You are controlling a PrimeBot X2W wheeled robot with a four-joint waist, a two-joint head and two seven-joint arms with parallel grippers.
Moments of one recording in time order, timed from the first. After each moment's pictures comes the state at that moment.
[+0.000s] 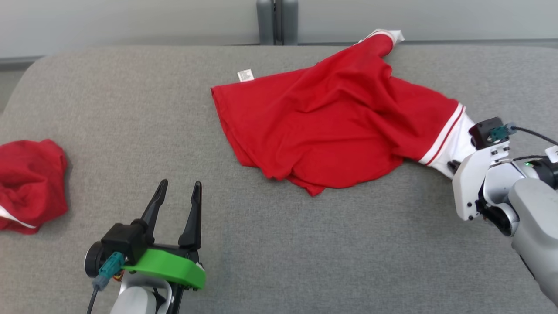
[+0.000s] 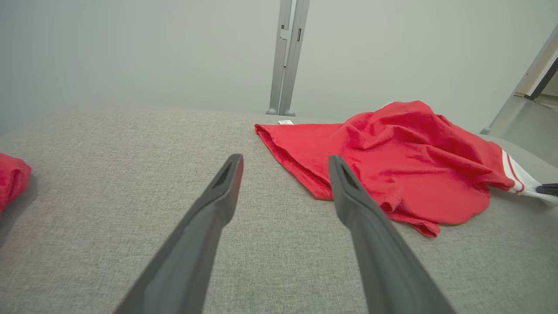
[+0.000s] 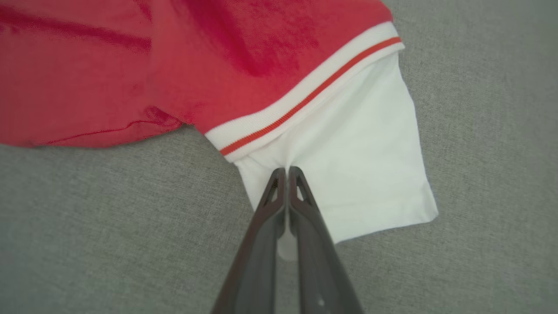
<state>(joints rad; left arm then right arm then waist) -0.15 0.09 -0.20 0.27 -0.31 -0.13 -0.26 -0.64 -0.47 0.54 0.73 0.55 0.13 0.31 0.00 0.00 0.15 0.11</state>
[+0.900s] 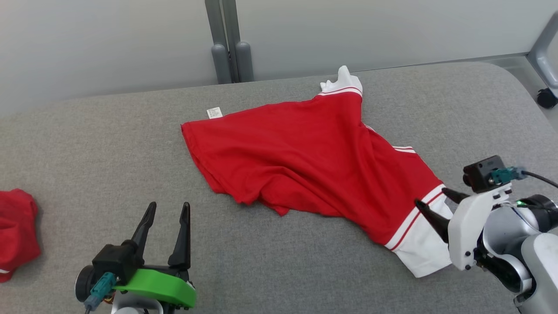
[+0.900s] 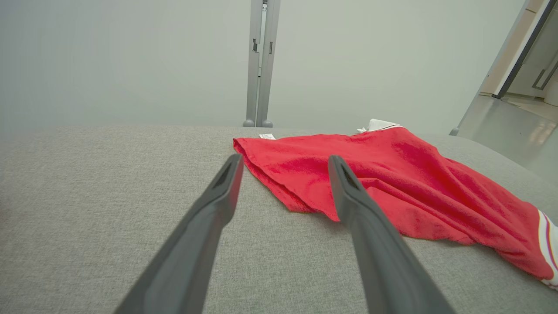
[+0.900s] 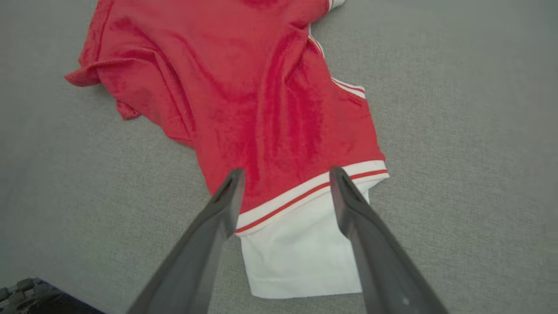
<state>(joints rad) -0.07 0.10 -0.15 0.26 -0.30 -0.13 -0.26 -0.19 -0.46 0.26 0.01 0.49 0.13 0.58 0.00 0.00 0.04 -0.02</state>
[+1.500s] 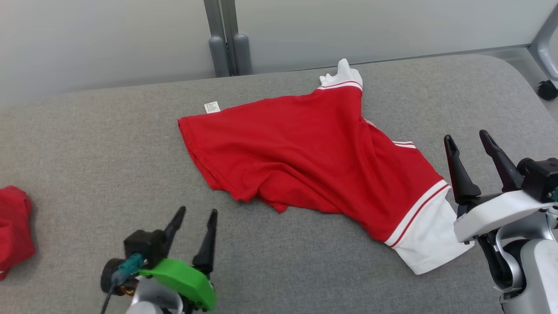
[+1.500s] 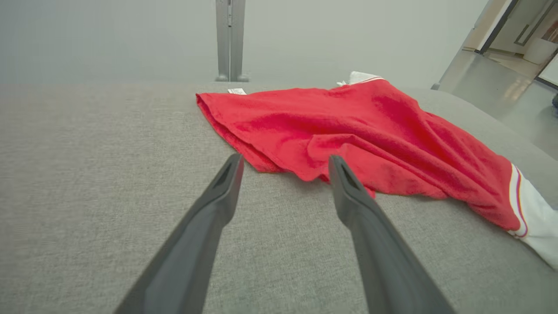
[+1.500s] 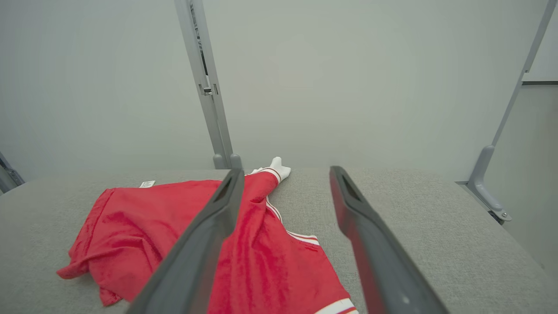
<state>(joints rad) -0.09 0.11 -0.23 0.24 -0.33 -0.13 -0.11 -0.15 -0.20 -0.01 -0.04 0.28 0.13 0.04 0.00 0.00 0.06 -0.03</state>
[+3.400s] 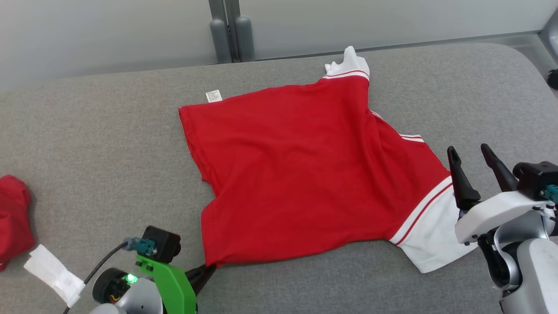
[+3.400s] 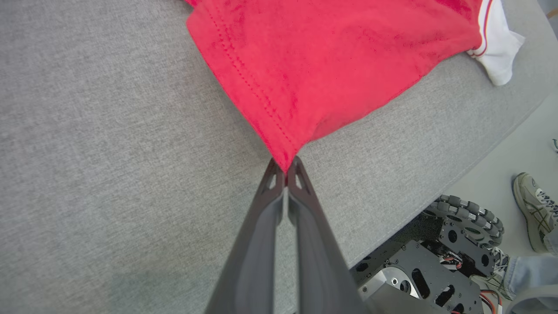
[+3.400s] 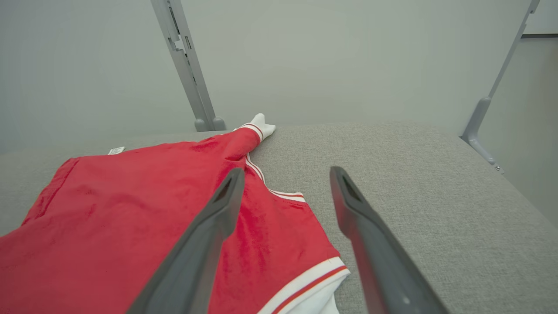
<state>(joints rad) -0.14 0.47 -0.56 0.04 -0.76 -0.12 0.49 -0.18 -0.19 -0.03 0.13 0.28 0.13 0.02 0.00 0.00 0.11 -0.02</state>
